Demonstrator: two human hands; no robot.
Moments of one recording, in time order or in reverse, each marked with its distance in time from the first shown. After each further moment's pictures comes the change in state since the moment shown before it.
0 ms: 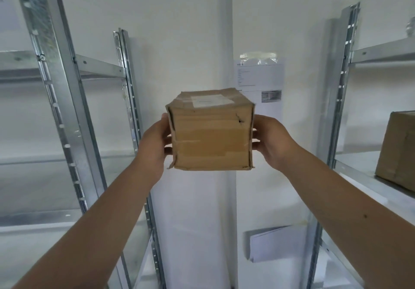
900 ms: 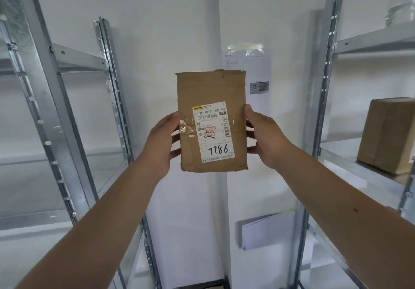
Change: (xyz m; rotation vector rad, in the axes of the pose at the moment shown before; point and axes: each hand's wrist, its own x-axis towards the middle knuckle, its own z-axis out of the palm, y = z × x) left_hand -0.010 -0.011 0.027 0.018 -0.133 -0.056; right_hand -0.015 0.011 0.000 -0.046 0.164 0.127
